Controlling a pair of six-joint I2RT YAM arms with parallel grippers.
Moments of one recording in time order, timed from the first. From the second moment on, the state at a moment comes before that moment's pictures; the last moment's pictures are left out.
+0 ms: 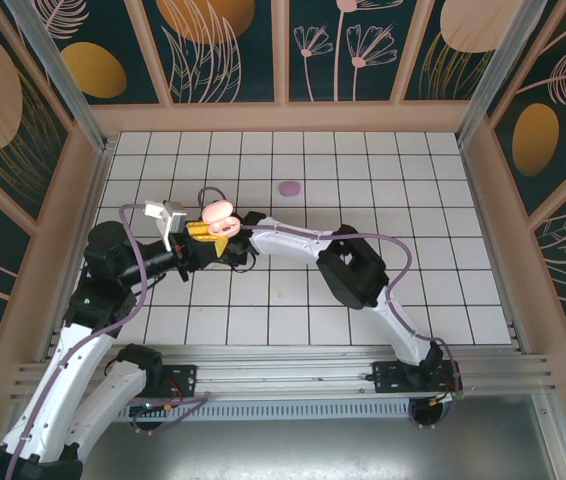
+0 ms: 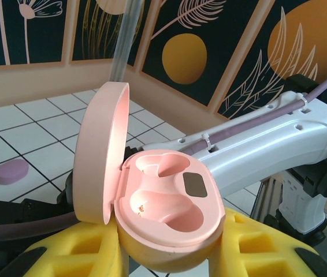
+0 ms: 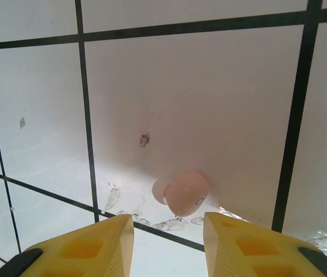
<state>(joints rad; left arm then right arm) -0.30 0.67 0.75 -0.21 0.78 -0.26 1.01 2.33 1.88 -0.59 -0.10 1.03</state>
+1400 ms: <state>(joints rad) -0.30 0.66 0.75 -0.22 0.78 -0.25 0.98 2.41 1.98 -0.59 -0.12 1.01</state>
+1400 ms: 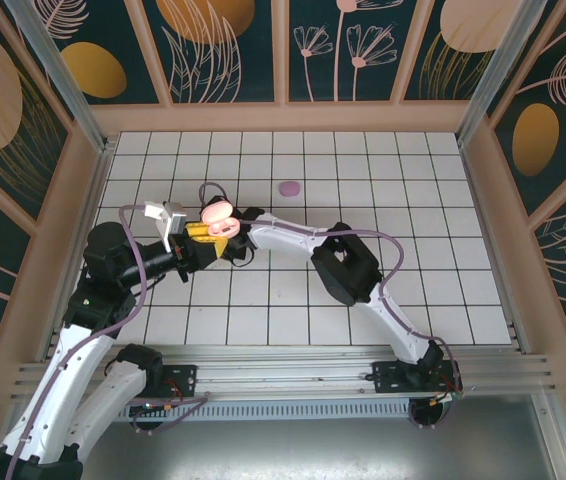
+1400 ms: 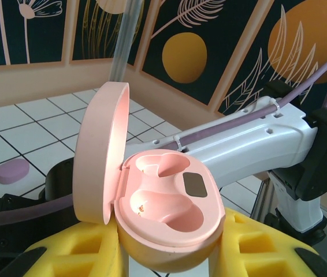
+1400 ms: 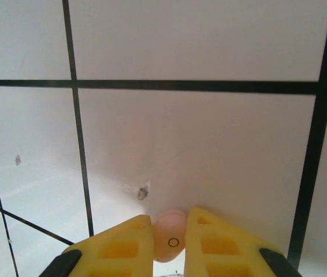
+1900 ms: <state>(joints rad) -0.30 0.68 0.75 -0.22 0.78 -0.23 0.92 2.35 1.89 -0.59 -0.12 0.93</state>
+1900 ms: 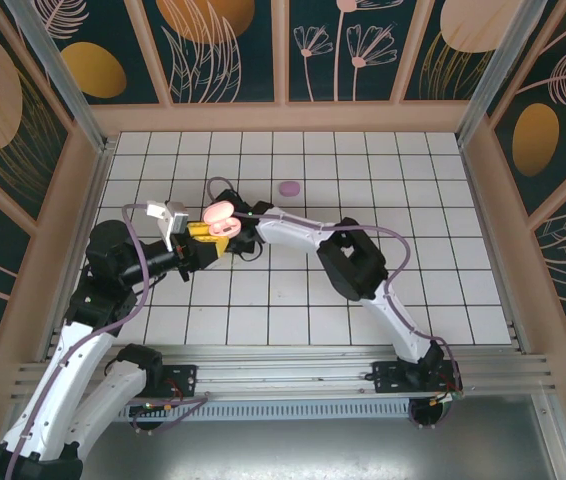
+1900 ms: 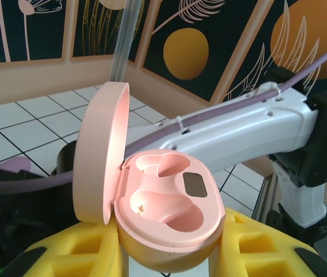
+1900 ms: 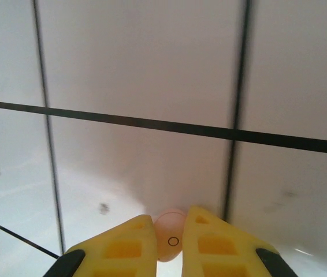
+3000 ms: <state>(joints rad) -0.43 1.10 0.66 0.22 0.85 -0.21 0.56 1.34 1.22 -0.63 -0.11 0.64</state>
